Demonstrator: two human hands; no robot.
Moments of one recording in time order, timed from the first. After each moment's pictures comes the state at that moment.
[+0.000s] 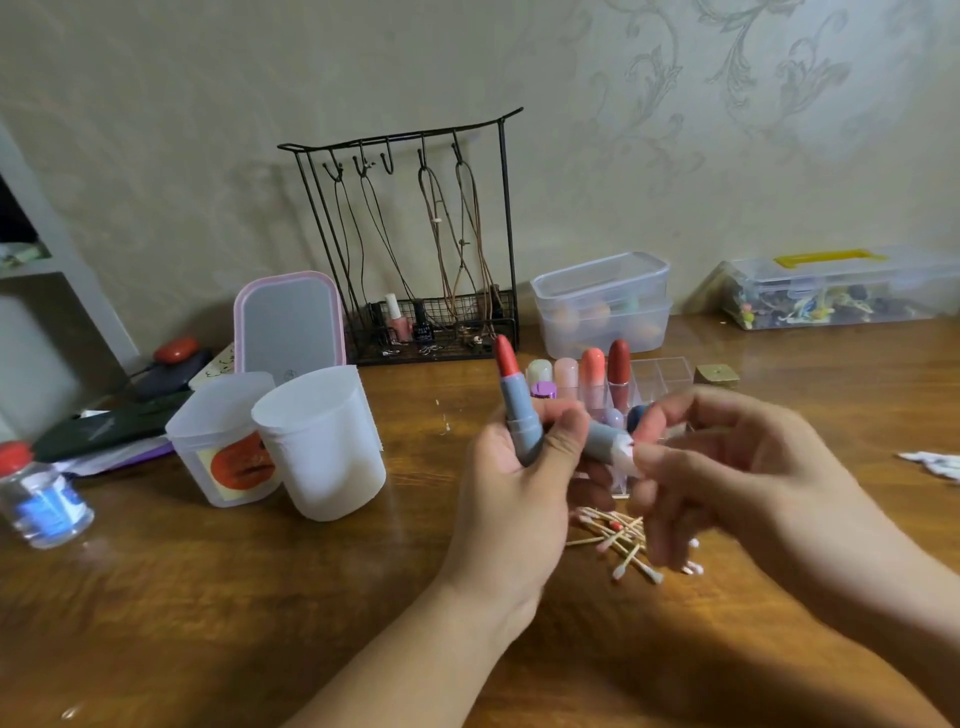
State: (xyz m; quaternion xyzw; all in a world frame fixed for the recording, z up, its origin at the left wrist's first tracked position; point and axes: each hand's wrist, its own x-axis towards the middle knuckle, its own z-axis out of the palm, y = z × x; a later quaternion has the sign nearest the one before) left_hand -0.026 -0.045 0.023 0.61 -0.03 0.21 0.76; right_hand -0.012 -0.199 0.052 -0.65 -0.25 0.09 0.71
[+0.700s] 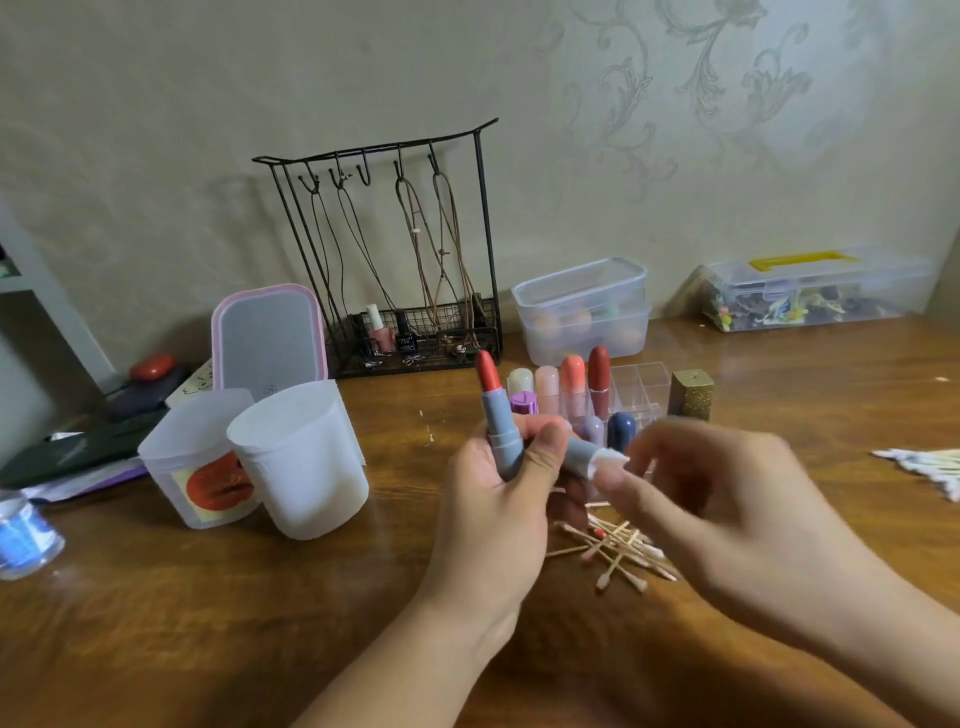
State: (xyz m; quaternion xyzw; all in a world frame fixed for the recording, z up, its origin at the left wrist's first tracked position) left_hand -0.027 -0.046 0.023 0.62 -0.04 0.20 0.76; right_hand -0.013 -0.201 0.047 -0.84 -0.29 -0.06 0.44
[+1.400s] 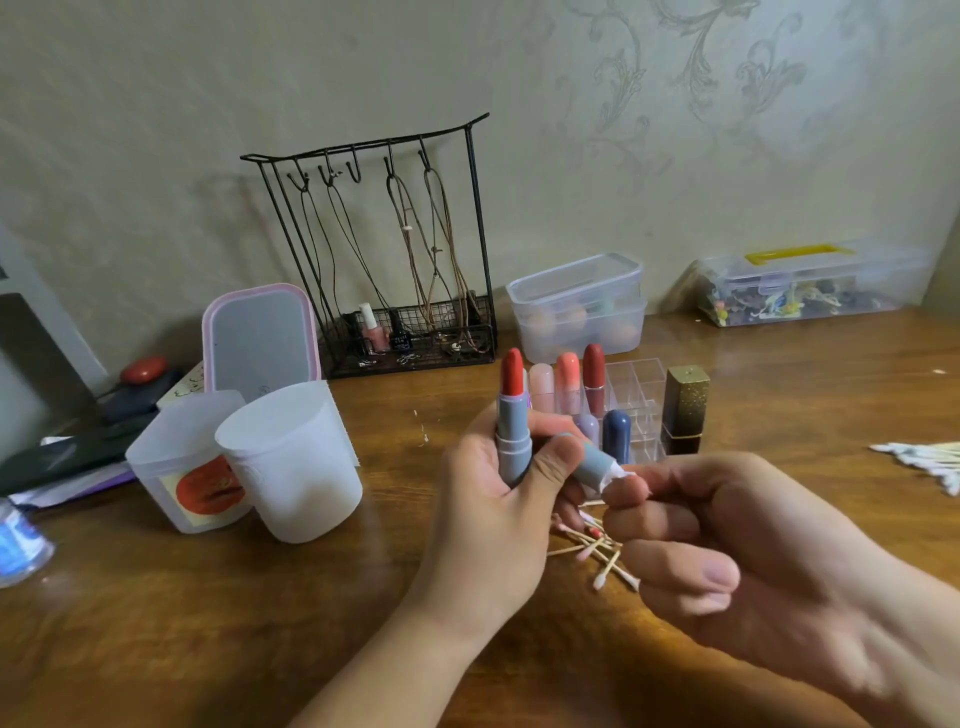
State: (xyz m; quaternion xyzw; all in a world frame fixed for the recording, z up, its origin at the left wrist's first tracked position) left_hand -0.034 -0.043 0.033 0.72 -0.08 0.25 0.65; right_hand -0.010 -0.195 0.052 -0.39 -0.01 0.41 0.82
